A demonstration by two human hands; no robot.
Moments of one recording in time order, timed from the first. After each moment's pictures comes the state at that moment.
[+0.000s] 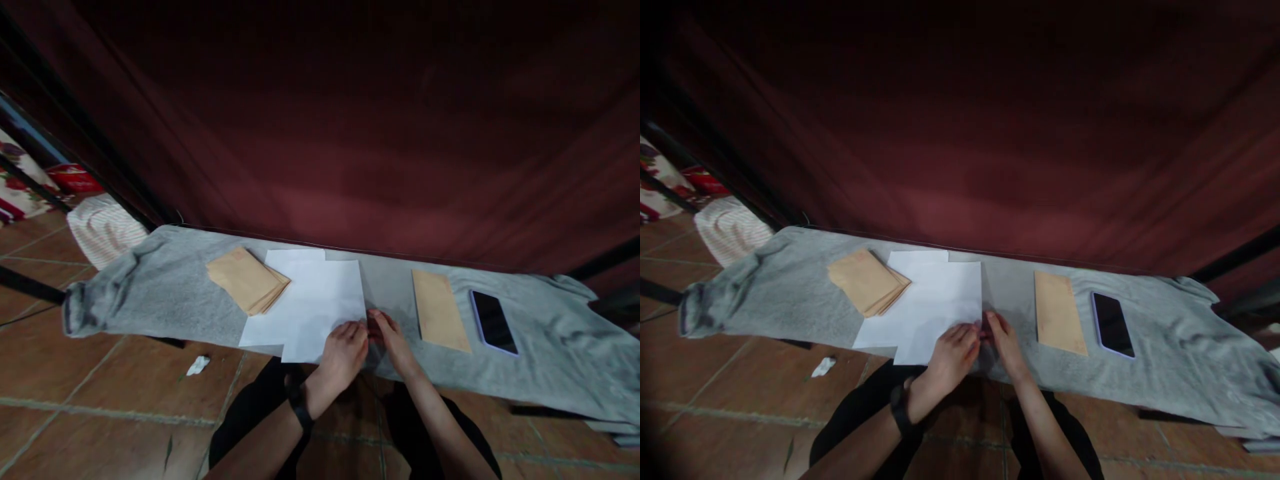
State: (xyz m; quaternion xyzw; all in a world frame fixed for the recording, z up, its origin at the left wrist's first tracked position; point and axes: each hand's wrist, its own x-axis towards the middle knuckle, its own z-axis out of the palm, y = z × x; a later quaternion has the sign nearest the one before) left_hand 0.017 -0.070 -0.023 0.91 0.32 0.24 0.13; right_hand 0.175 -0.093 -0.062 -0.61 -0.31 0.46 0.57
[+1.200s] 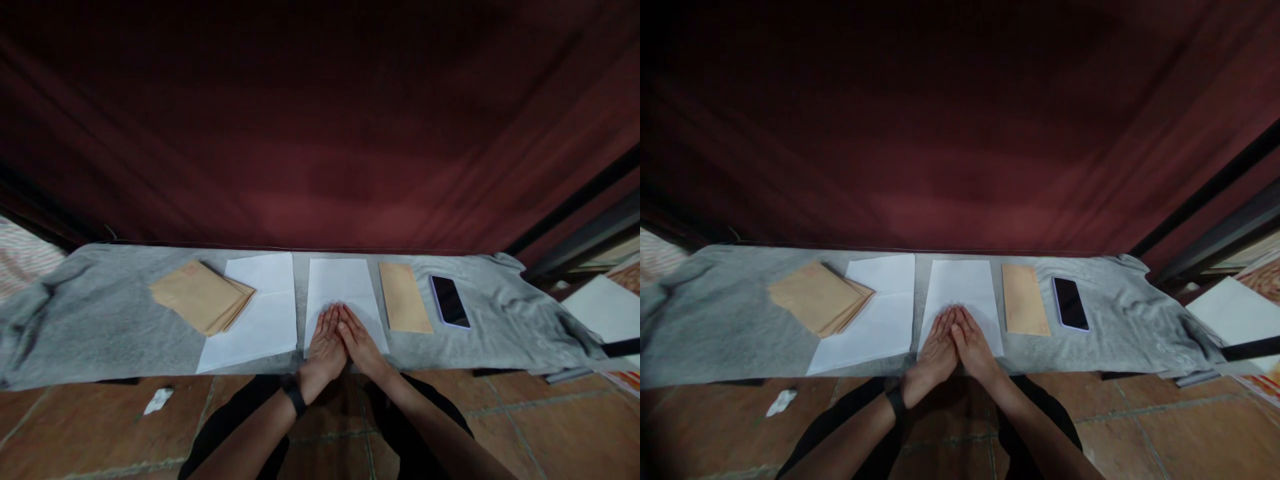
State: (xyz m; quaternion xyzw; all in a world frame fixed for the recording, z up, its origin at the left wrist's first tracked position) left_hand 0.056 -0.057 -0.079 0.94 0.32 0.12 0.02; right_hand 0.176 -0.106 -0.072 -0.67 -0.60 0.21 0.38
